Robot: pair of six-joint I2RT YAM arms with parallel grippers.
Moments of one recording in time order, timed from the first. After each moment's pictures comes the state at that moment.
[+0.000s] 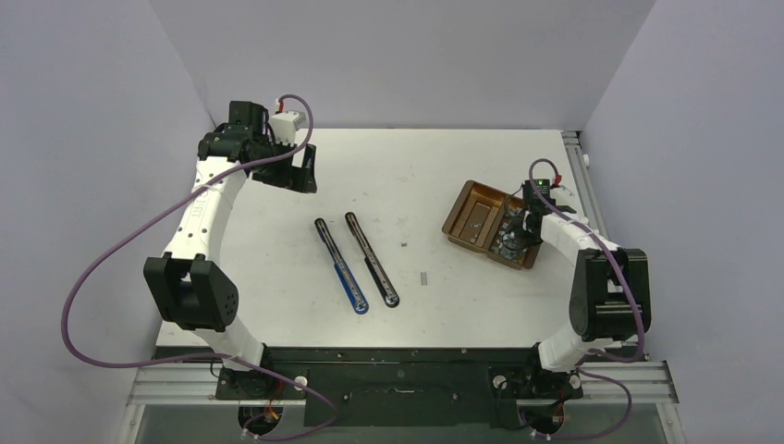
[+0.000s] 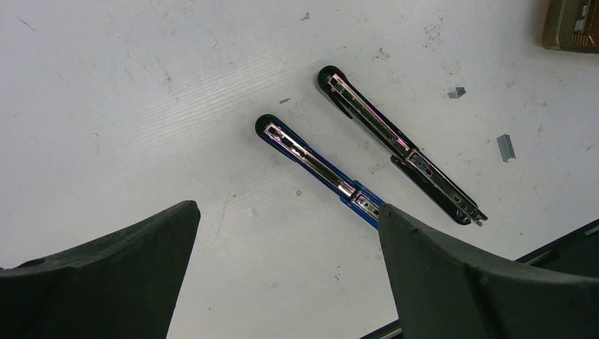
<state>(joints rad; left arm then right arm) -0.08 1.67 1.72 -1.01 0.33 0.15 0.02 1.61 0.94 -0.36 0.25 0.76</state>
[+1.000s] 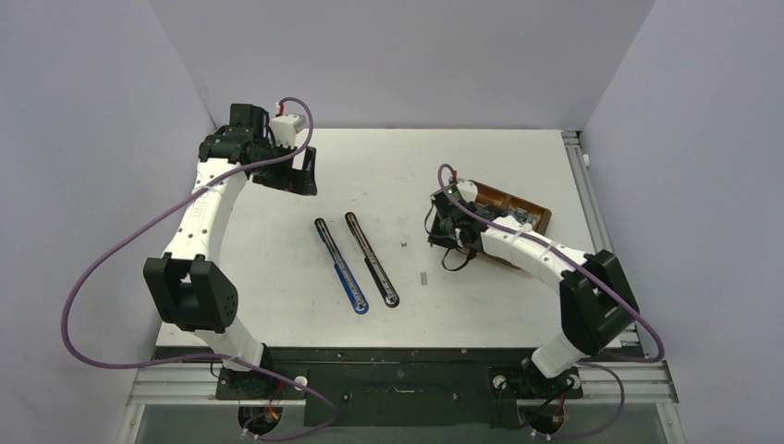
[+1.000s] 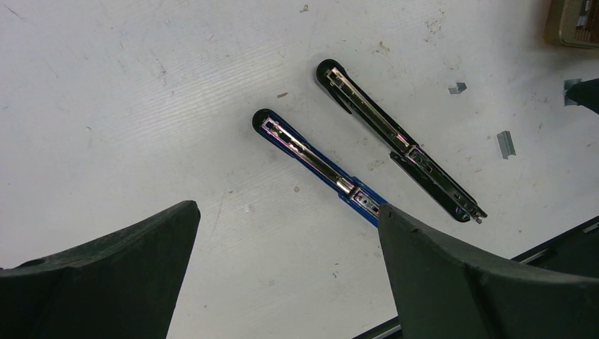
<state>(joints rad) -0.08 1.66 1.69 -1.00 0.33 0.14 0.60 1.51 1.06 -0.50 0.17 0.79</state>
